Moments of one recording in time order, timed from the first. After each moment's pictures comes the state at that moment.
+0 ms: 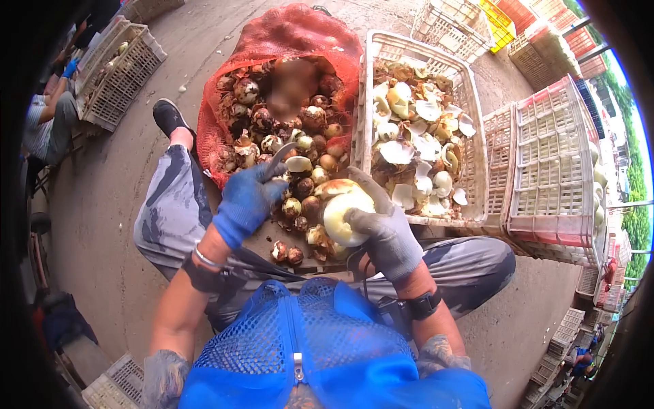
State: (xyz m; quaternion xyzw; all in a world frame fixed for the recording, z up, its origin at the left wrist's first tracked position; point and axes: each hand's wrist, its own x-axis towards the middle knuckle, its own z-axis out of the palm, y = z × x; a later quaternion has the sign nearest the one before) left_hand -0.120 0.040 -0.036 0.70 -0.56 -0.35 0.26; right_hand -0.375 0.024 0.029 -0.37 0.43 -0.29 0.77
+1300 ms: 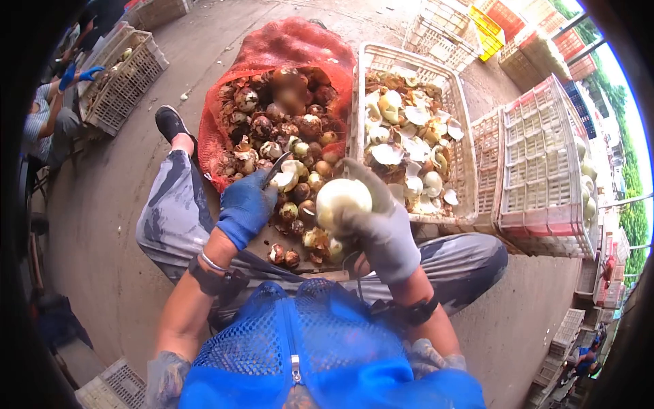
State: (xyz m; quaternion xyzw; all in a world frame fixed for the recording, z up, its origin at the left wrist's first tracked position) left_hand -0.127 0.056 -0.027 0.75 -0.60 -0.22 0.19; right_hand -0.373 0.039 0.053 -0.40 0.40 -0.35 0.74
